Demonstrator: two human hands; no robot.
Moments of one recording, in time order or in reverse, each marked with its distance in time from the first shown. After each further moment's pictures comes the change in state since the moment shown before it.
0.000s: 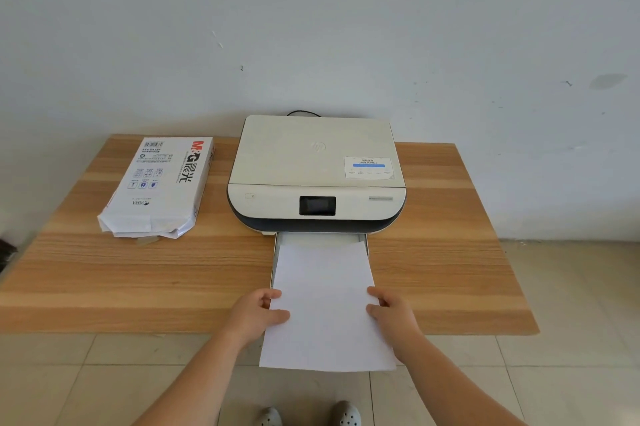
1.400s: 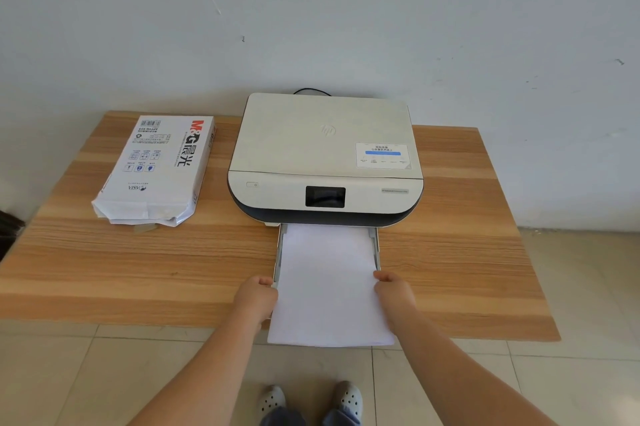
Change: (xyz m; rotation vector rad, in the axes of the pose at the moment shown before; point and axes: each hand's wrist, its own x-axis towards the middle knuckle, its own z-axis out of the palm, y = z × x) left_hand 0.059 0.002 0.013 -0.125 0.276 -0.230; right_hand 0.055 -0.025 0.018 0.023 0.106 0.207
